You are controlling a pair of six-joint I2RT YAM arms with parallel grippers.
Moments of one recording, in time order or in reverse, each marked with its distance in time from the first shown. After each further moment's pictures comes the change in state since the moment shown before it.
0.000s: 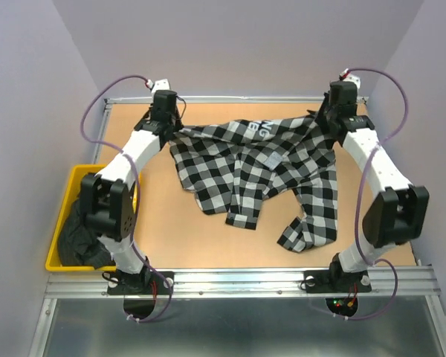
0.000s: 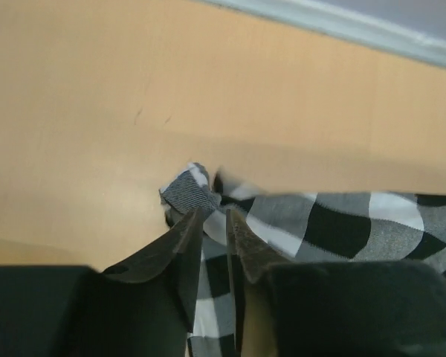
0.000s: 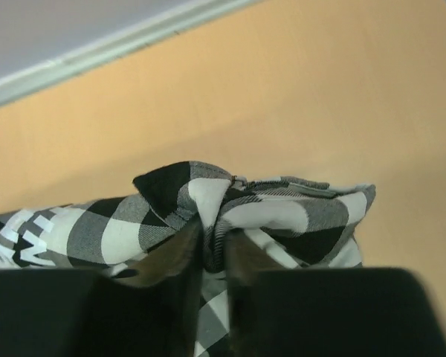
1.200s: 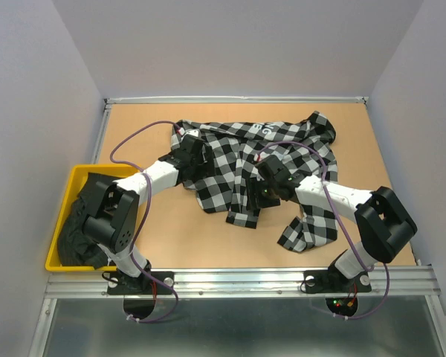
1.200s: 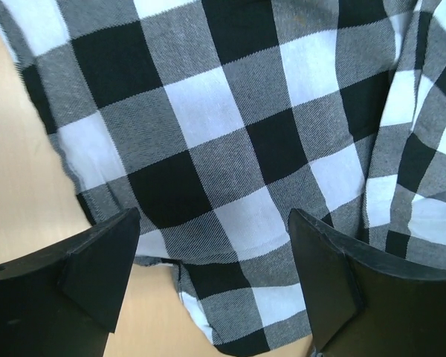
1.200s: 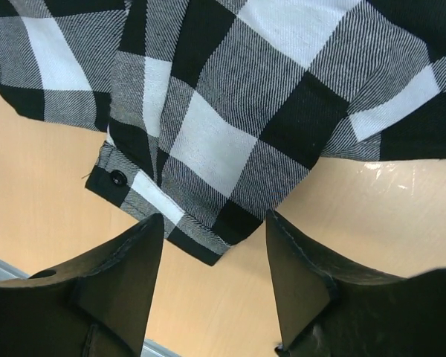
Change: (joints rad) left arm -0.218 -0.029 -0.409 0.058 0.165 -0.154; right arm 0.566 -0.007 -0.545 -0.013 -0.353 0.123
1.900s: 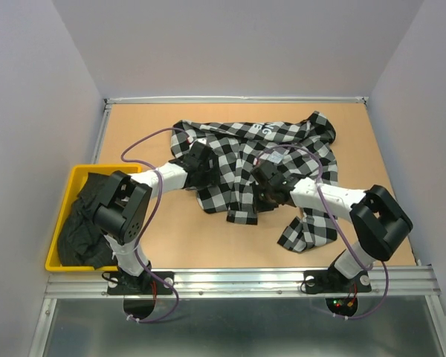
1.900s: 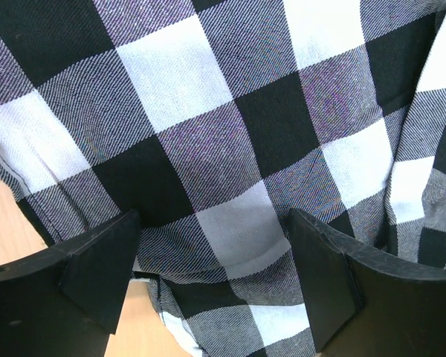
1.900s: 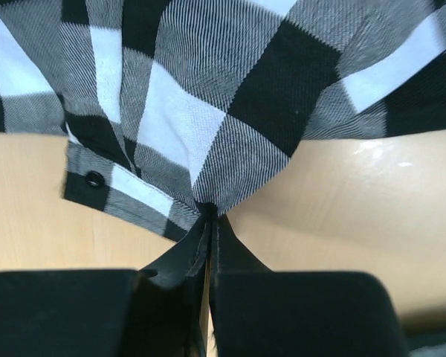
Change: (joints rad) left arm -0.053 0.119 -0.011 0.035 0.006 -0.018; right arm 0.062 0.030 -0.029 0.002 0.094 0.104
